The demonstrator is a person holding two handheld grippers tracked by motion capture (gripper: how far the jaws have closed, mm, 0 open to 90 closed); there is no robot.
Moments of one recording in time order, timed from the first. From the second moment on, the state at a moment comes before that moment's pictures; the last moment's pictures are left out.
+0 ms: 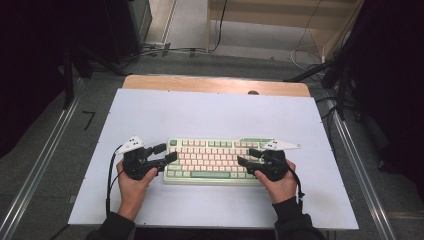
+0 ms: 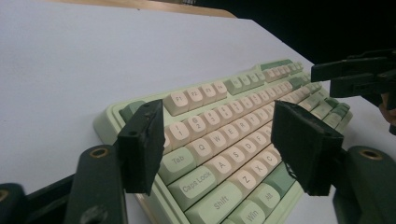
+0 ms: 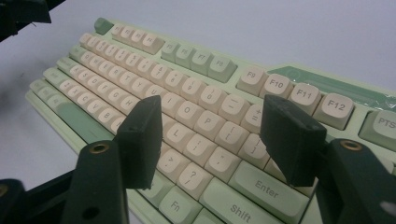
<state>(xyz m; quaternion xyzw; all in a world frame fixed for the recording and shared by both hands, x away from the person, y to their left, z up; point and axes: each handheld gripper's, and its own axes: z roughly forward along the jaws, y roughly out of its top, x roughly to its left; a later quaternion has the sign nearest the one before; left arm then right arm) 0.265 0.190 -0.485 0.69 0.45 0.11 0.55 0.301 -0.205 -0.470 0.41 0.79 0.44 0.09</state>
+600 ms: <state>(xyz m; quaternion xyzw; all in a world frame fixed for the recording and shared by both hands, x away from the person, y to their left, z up) 0.267 0.187 -0.486 0.70 0.46 0.10 0.54 0.305 -0.211 -0.470 0.43 0.78 0.44 0.06</state>
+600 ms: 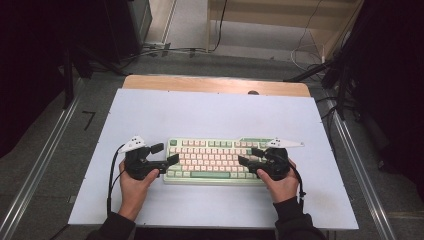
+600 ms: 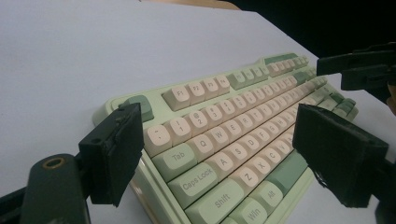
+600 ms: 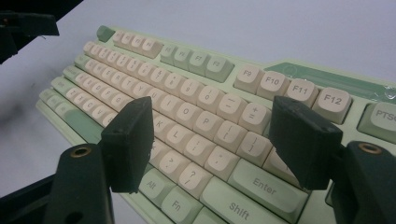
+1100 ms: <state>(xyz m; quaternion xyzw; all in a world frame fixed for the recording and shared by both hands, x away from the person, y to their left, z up) 0.270 0.175 -0.486 0.71 0.45 0.09 0.53 0.306 -0.211 -0.471 0.43 0.79 0.44 0.06</state>
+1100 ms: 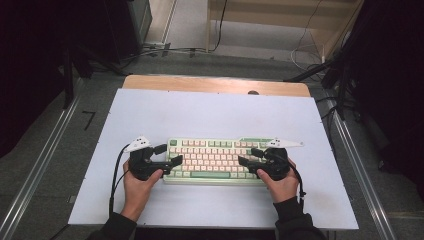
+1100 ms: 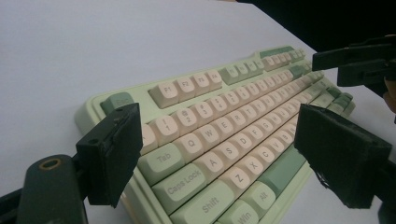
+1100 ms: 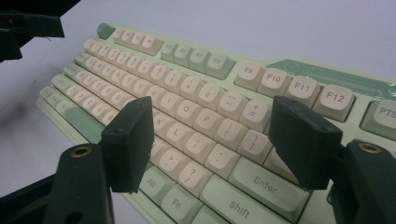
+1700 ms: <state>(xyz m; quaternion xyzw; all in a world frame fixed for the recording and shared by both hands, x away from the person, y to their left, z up) 0.275 0.167 -0.486 0.71 0.45 0.07 0.54 0.306 -0.211 -0.473 0.43 0.79 0.44 0.05</state>
